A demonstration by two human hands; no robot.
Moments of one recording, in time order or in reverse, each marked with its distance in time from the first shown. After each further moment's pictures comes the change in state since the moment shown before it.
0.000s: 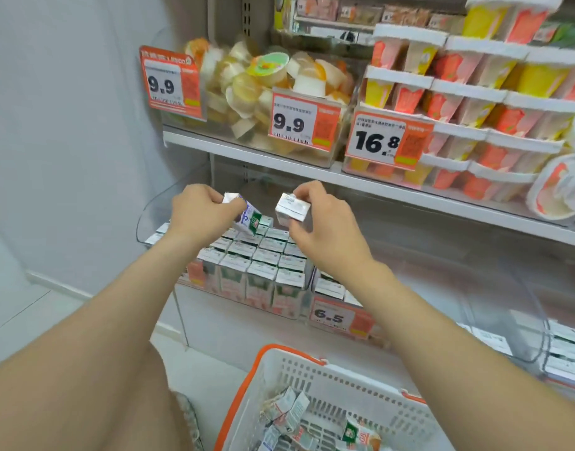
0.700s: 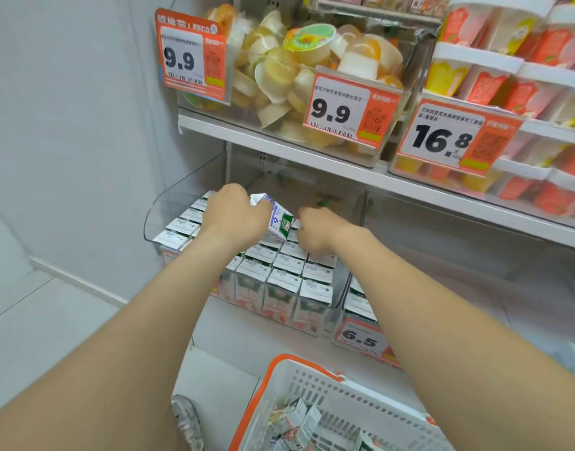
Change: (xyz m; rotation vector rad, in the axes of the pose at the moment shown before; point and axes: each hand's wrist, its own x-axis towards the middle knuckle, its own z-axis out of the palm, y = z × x) left_hand 0.009 0.003 0.020 0.098 -0.038 -0.039; right_hand 0.084 0.029 0.075 -0.357 -0.696 0.256
